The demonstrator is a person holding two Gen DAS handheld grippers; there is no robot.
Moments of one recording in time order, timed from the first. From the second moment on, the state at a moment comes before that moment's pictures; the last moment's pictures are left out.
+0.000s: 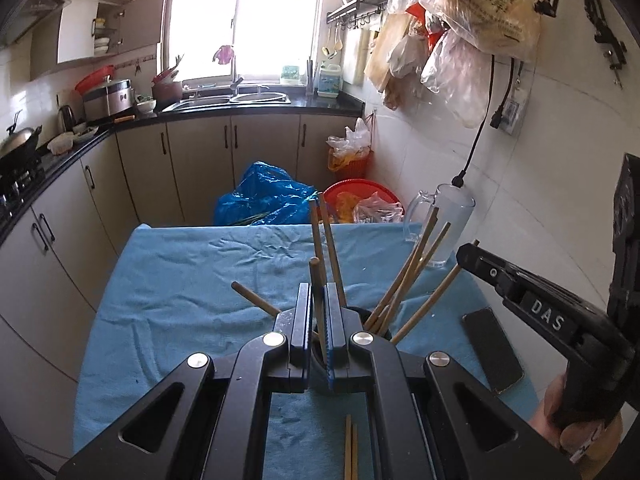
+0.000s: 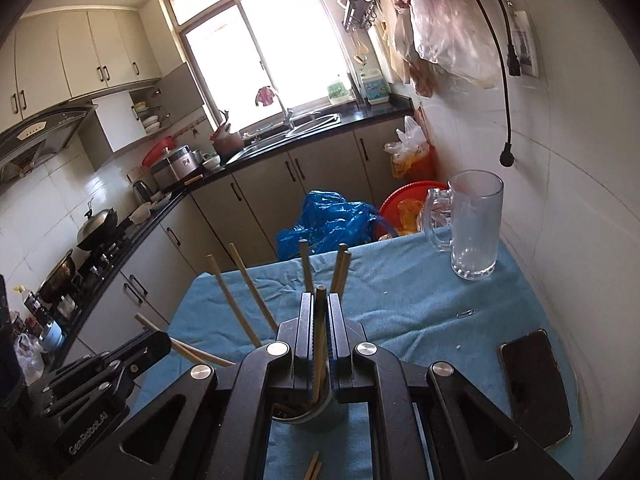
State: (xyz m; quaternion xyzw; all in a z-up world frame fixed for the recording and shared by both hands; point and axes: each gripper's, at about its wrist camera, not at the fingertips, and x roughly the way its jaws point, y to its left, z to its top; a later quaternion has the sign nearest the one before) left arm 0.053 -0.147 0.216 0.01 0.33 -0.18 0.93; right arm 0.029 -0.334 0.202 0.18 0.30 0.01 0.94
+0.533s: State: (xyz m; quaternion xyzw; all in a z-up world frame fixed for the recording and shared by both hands) left arm 0.037 -0.144 0.221 0.03 0.32 -0.17 0.93; right arm 0.029 -0.335 0.202 0.17 0.30 0.00 0.94
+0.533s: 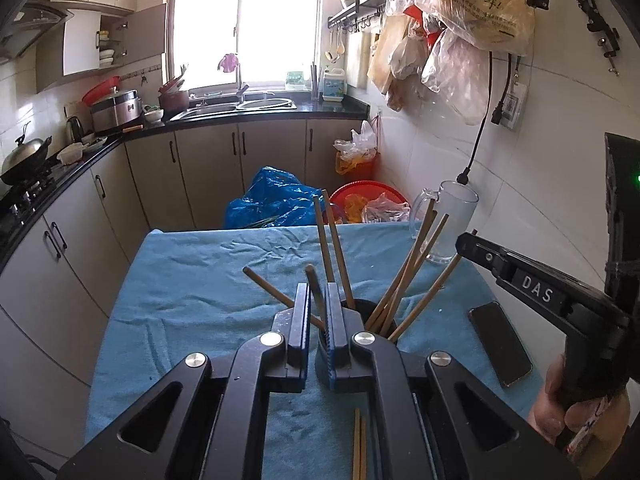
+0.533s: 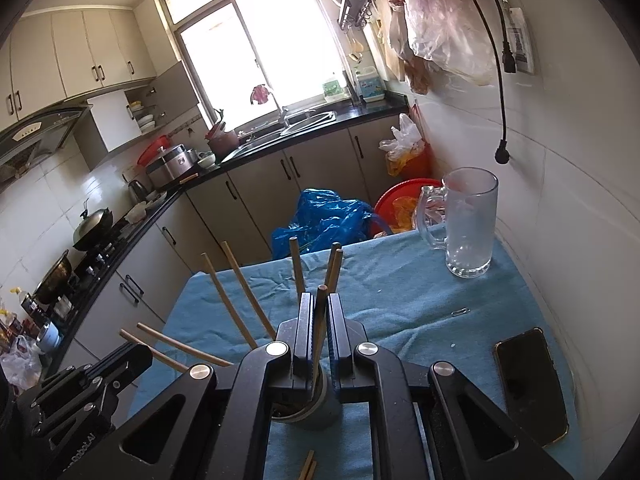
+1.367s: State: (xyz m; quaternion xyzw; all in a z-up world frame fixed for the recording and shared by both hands) left arm -0.096 -0.089 0.256 0.07 0.23 -0.12 0.96; right arm -0.081 -0.328 0.239 0.15 0.26 -0.02 0.95
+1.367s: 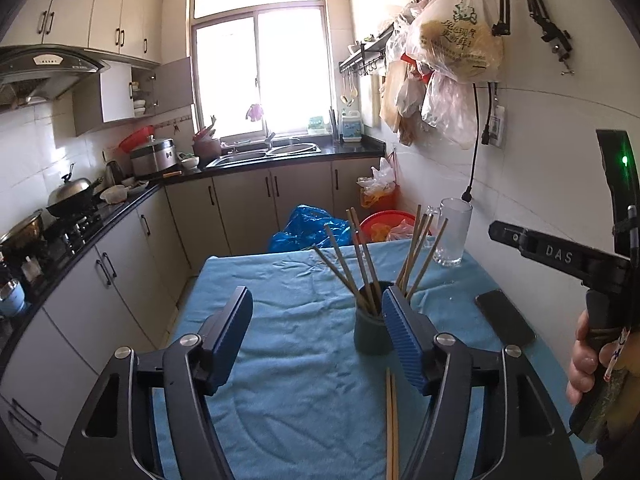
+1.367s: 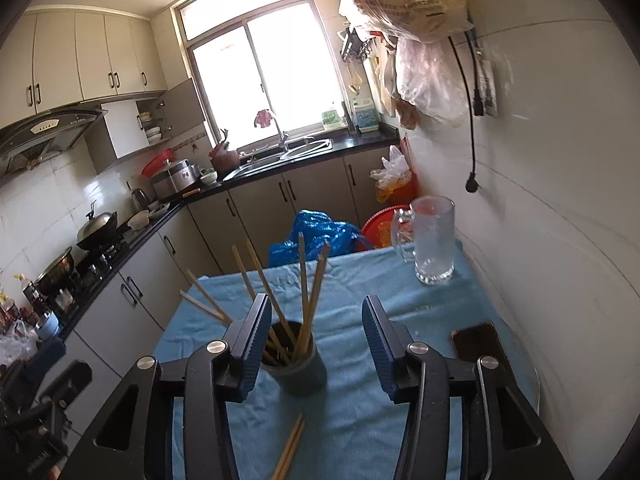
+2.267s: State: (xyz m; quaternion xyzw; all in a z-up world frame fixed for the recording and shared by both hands) left arm -0.090 -0.092 0.121 0.06 0.41 -0.21 0.89; right arm -0.156 -0.318 0.103 0.17 0.41 -0.01 0.90
